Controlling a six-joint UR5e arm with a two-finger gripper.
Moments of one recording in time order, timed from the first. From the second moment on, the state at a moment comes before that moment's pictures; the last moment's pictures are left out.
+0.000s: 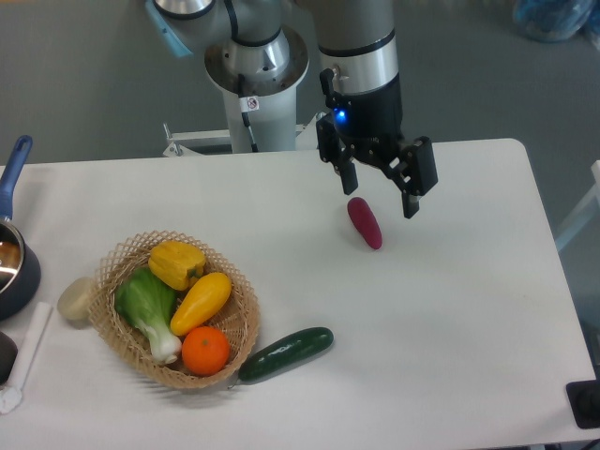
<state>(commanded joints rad) 2.51 -1.65 -1.52 -1.10 1.58 1.22</state>
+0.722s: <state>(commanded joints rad) 2.50 -1.61 -1.61 -1.08 1.58 1.17</state>
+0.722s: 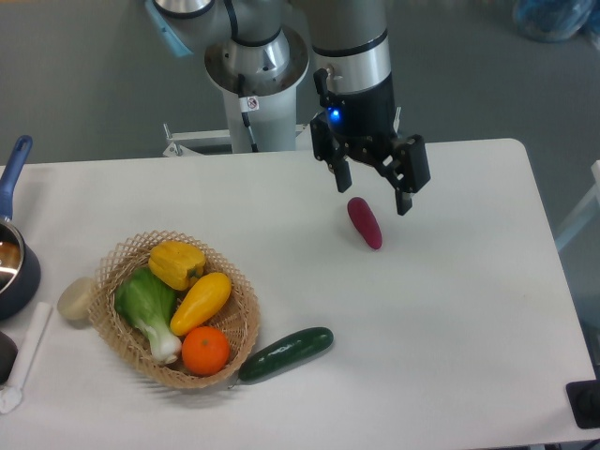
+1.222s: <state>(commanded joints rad) 2.44 -1.63 -1.71 -1.08 1.58 0.96</state>
